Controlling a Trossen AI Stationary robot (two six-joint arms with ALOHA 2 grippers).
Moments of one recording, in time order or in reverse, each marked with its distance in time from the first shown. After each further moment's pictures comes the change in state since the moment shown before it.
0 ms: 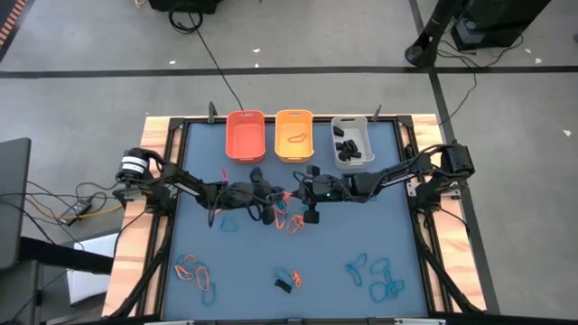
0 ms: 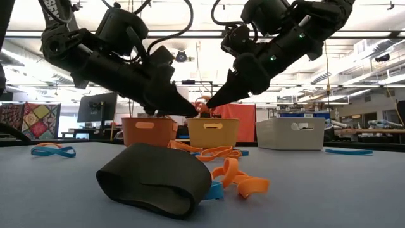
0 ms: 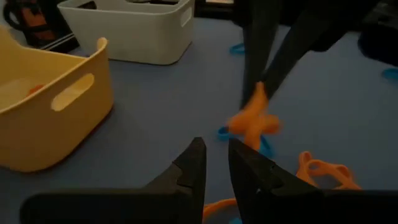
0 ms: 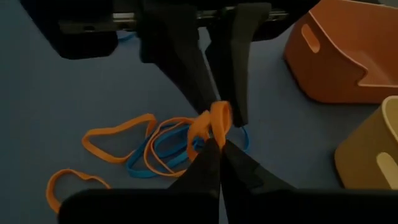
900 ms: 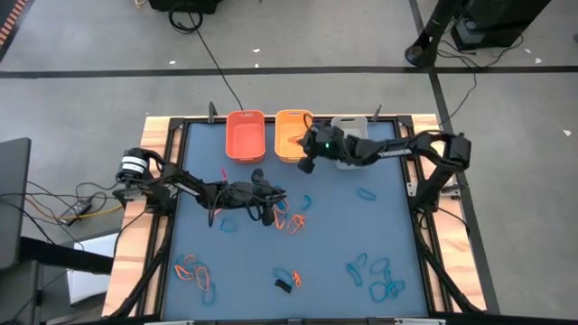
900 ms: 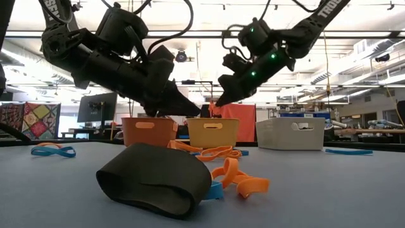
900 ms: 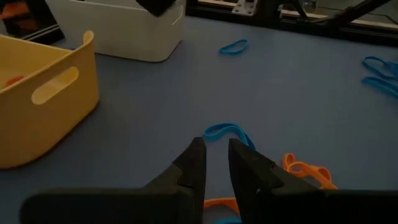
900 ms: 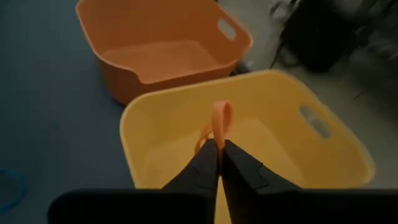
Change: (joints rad) left arm 0.000 -0.001 0.000 0.002 0.039 -0.055; right arm -0.398 0.000 0.068 0.004 -0.001 -0.015
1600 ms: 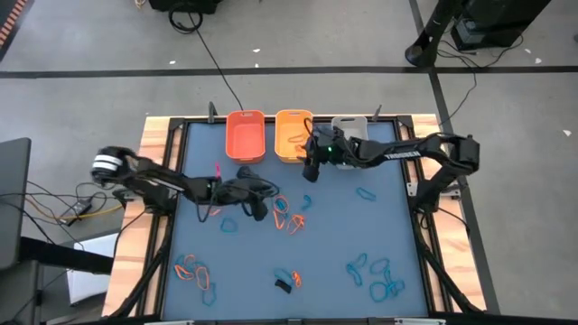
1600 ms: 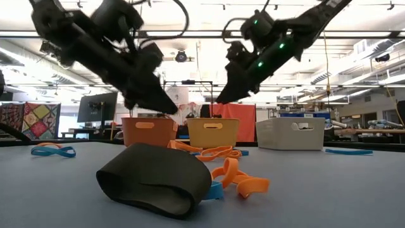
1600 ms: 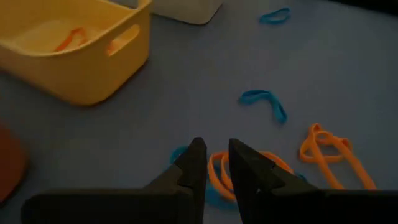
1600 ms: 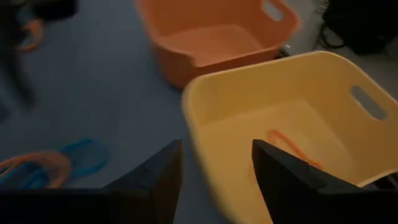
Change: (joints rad) left arm -0.005 -0.275 0.000 -0.492 -0.076 -0.162; right arm 0.080 -0.095 -0.014 -0.158 -0.064 0.074
